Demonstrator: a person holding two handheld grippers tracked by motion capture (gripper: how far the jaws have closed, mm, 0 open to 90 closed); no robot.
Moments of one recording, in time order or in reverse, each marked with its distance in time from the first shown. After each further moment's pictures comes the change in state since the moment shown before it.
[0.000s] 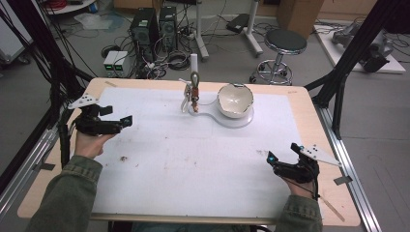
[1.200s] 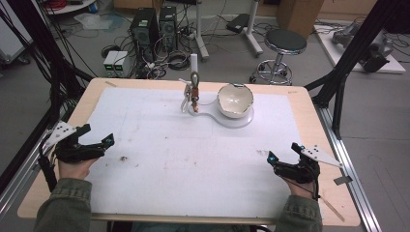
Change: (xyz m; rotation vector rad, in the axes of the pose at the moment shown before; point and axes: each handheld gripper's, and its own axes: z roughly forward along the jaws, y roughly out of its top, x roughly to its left) left arm 0.007 -0.065 -0.051 -0.156 0.165 0.028; right arm 0.001 0.000 -0.002 -0.015 -0.004 0.003
